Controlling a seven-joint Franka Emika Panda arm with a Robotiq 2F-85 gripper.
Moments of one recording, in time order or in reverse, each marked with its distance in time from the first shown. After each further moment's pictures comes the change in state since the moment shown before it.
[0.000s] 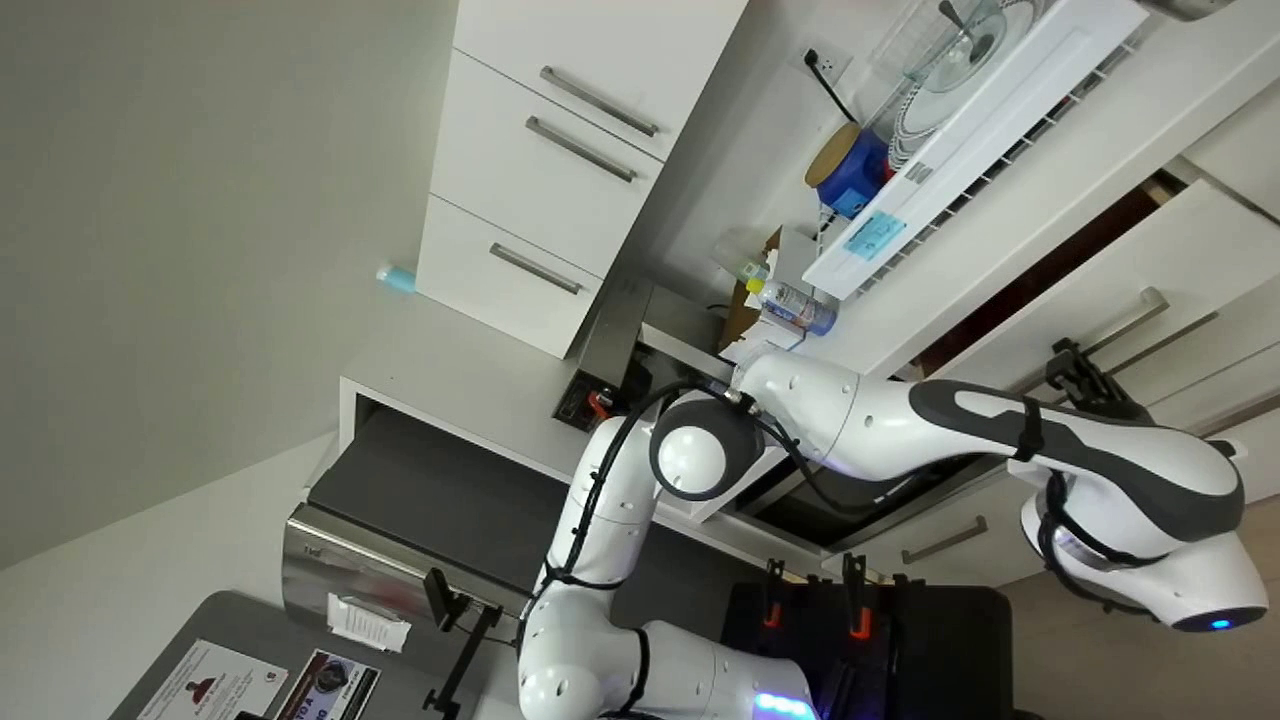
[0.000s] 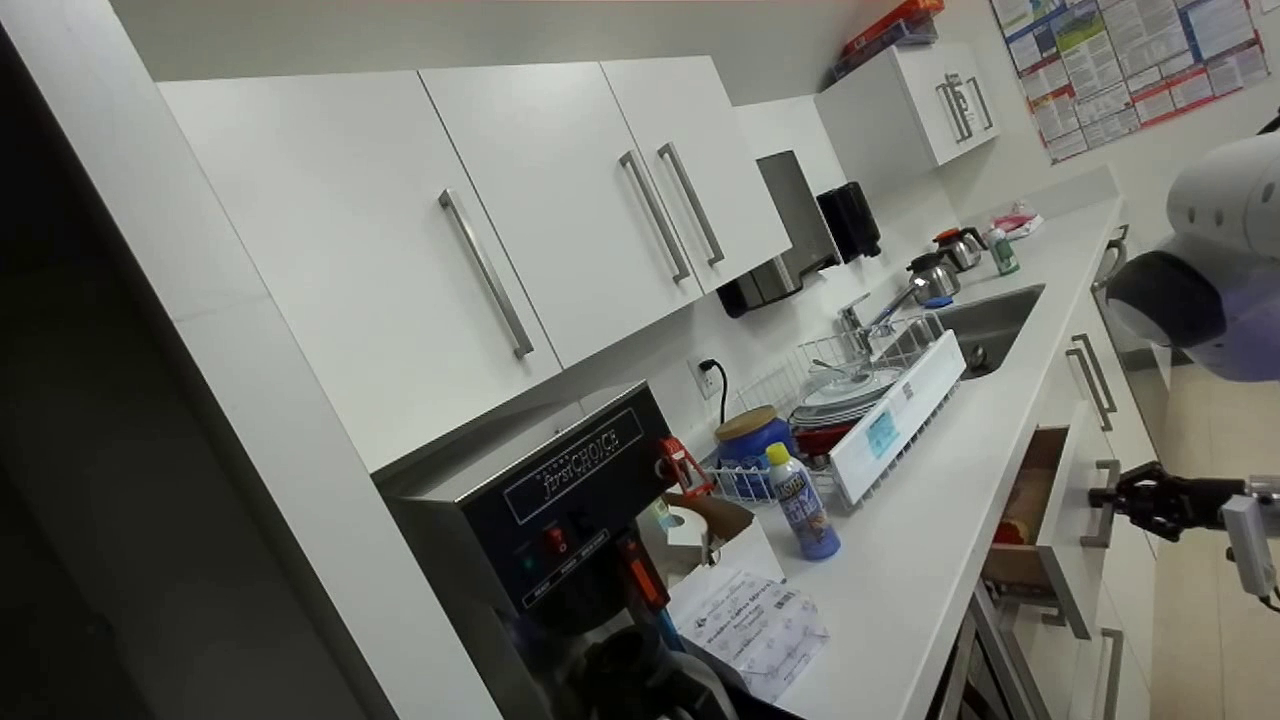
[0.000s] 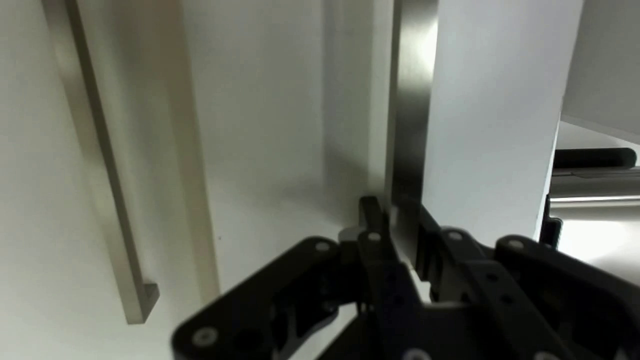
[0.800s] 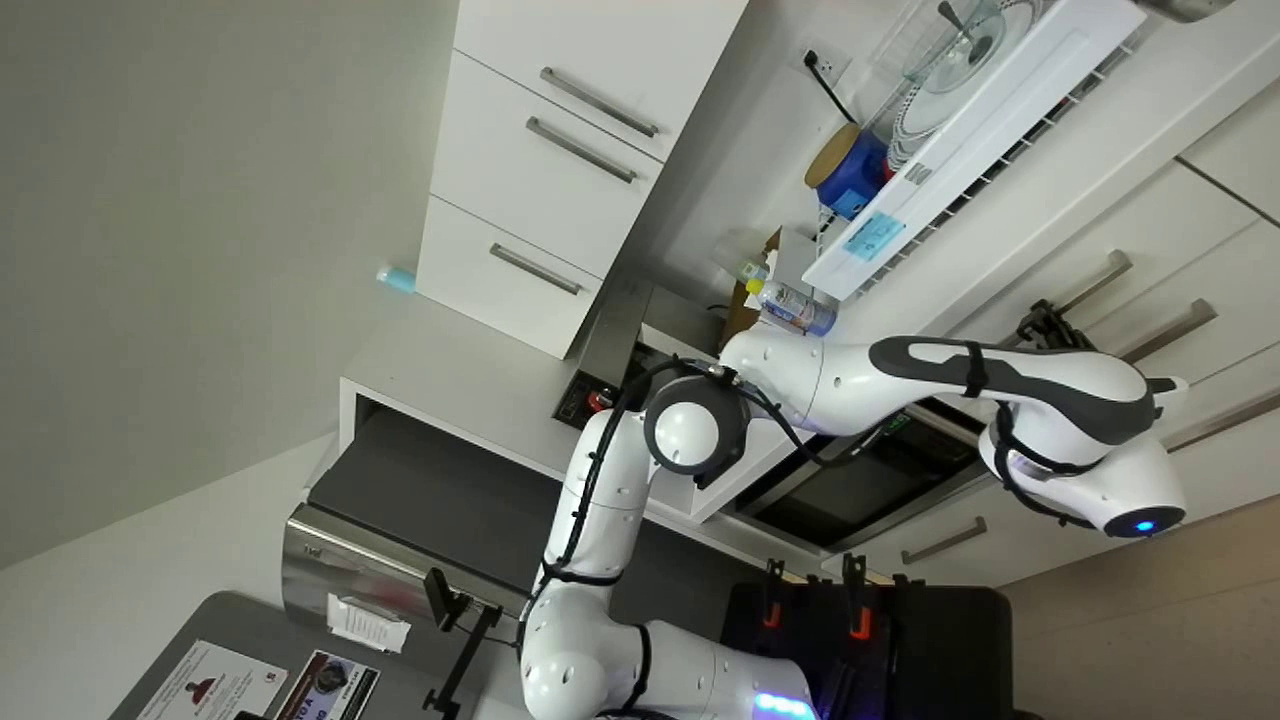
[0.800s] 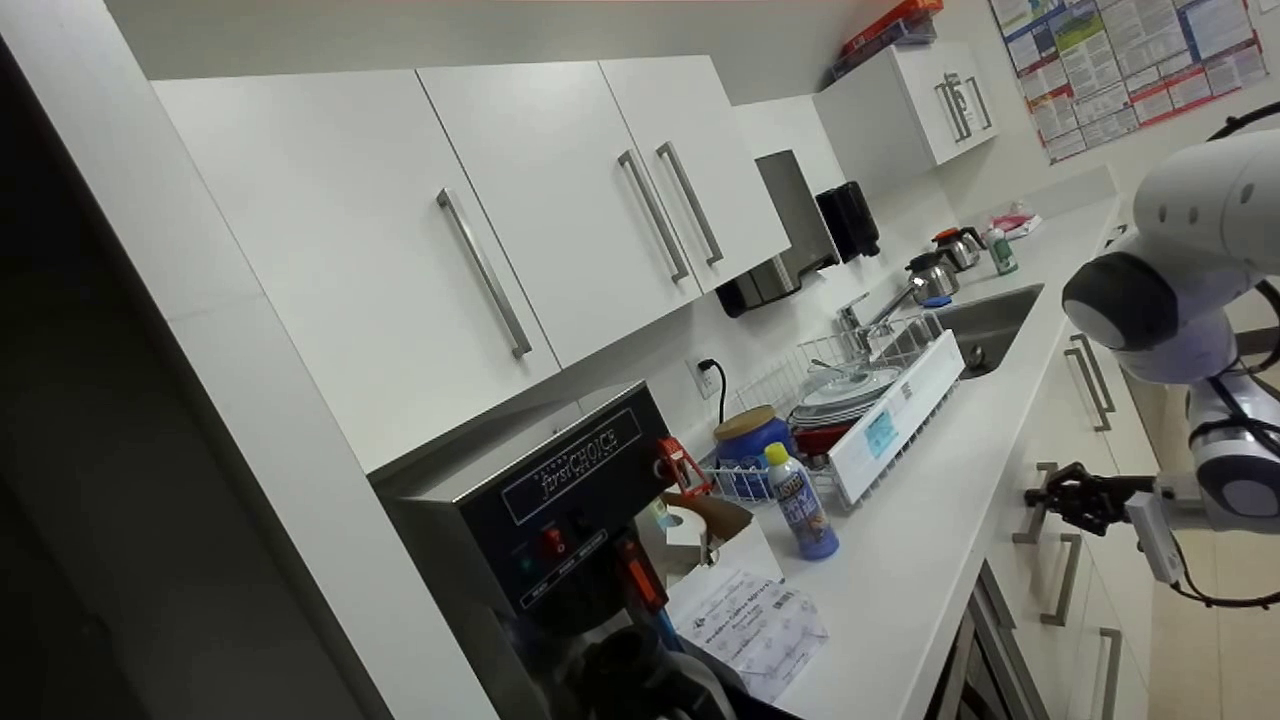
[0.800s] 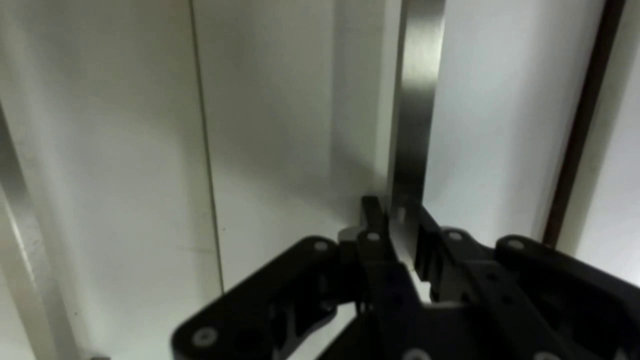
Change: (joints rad) arm 0.112 -0.040 0.062 0.058 0.091 0.215 0.016
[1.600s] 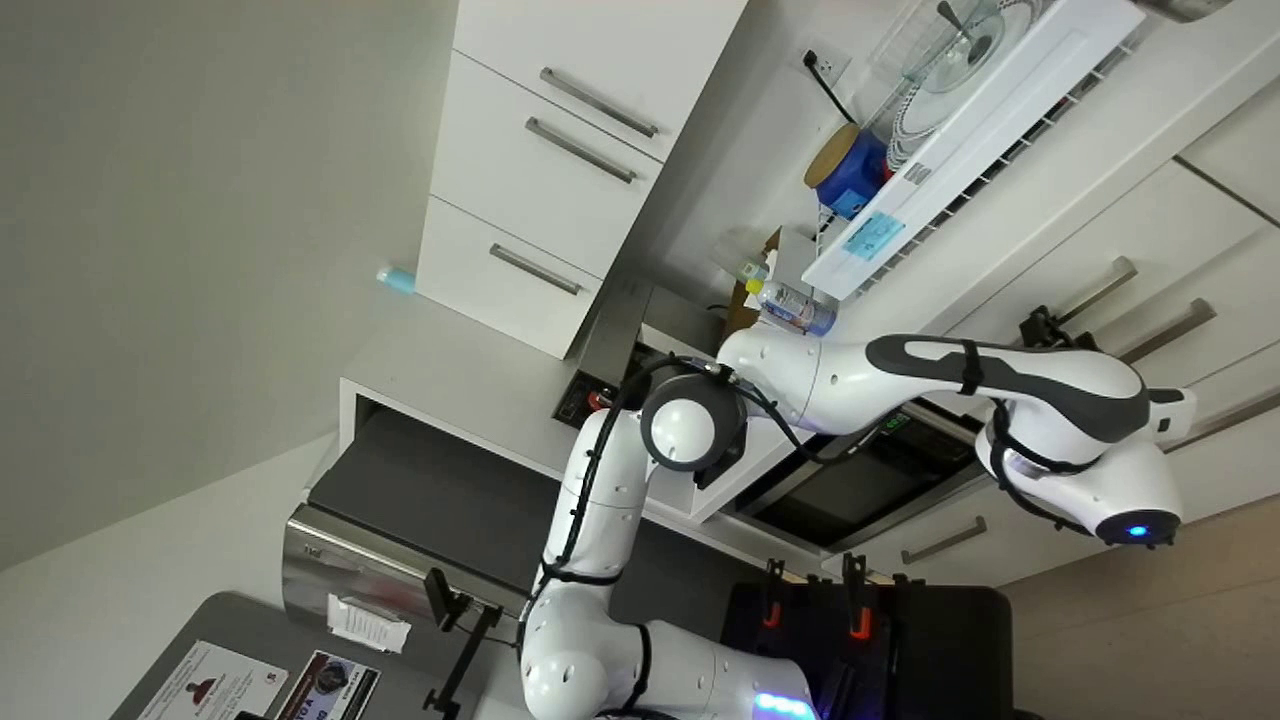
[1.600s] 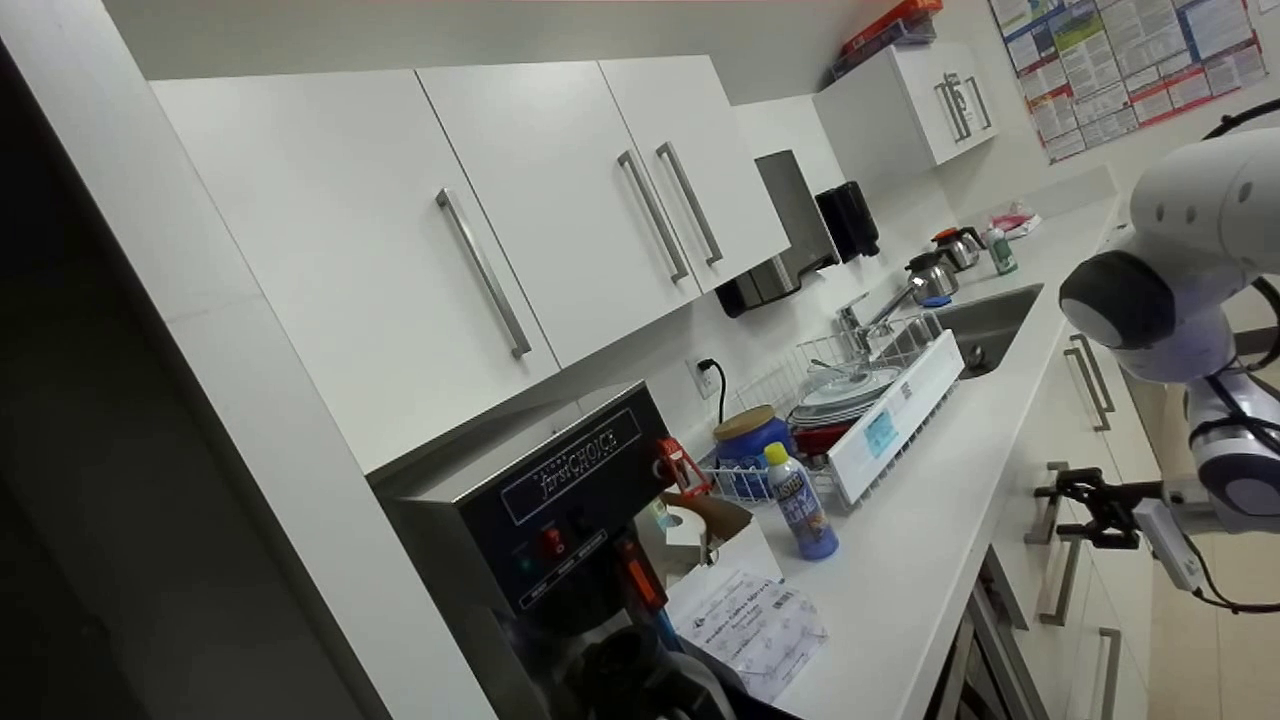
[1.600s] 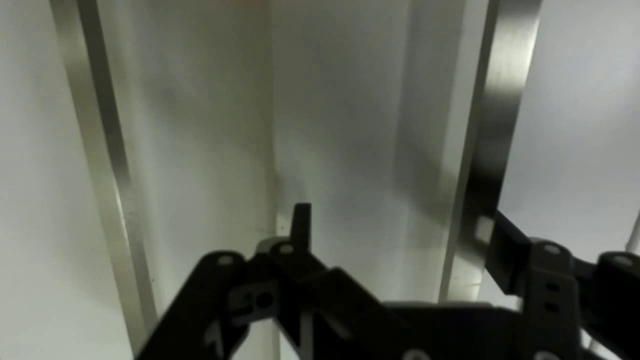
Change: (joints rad) arm 0.010 -0.009 -0.008 -0.019 -0.025 0.097 -0.015
